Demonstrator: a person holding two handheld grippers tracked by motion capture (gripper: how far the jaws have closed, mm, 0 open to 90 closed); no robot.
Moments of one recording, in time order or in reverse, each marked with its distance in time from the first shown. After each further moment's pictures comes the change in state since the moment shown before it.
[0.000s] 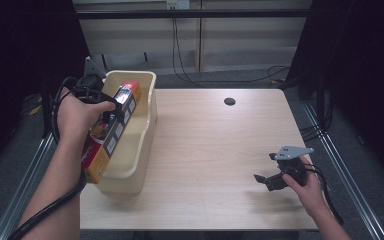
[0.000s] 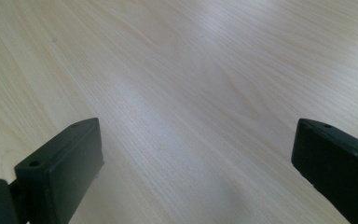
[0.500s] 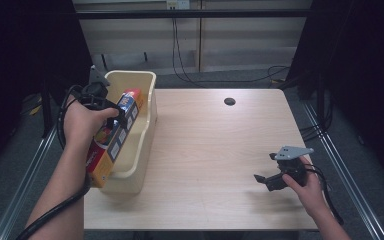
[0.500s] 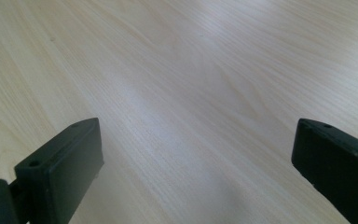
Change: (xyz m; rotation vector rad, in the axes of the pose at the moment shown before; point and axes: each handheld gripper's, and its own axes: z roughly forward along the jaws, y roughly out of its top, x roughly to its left) left arm 0.002 -0.005 0.024 0.039 -0.017 -0.016; right arm 0.000 0.000 0.000 0.001 -0.010 -0.004
